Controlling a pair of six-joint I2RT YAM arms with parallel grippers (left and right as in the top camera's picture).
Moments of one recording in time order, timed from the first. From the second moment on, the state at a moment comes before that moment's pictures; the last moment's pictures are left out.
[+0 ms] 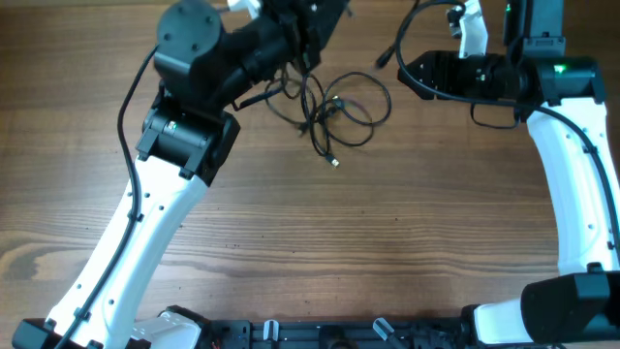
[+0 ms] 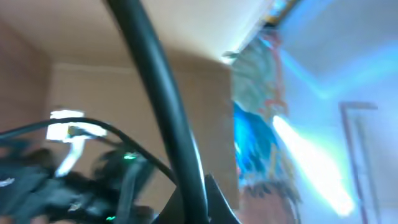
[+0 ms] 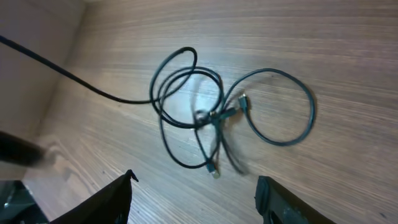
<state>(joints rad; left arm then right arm) -0.43 1.44 1.49 0.15 0.52 -1.72 0.04 1.62 1.61 -0.93 -0.64 0.05</state>
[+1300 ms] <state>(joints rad) -0.50 1.12 1.96 -0.79 0.00 -0.86 0.06 1.56 1.61 -1.12 -0.72 -0.10</state>
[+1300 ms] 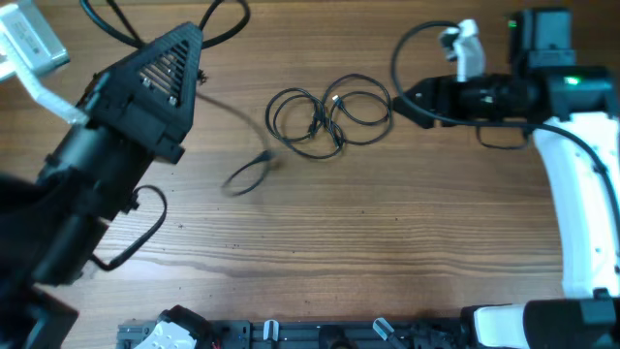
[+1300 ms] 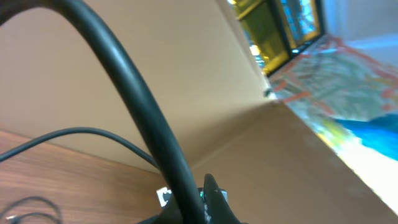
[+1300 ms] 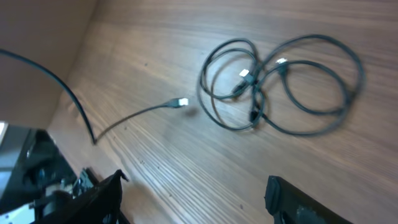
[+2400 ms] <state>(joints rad) -0.41 1.73 1.51 -1.26 -0.21 -0.85 0.14 1.61 1.61 -1.06 -0.56 0.00</state>
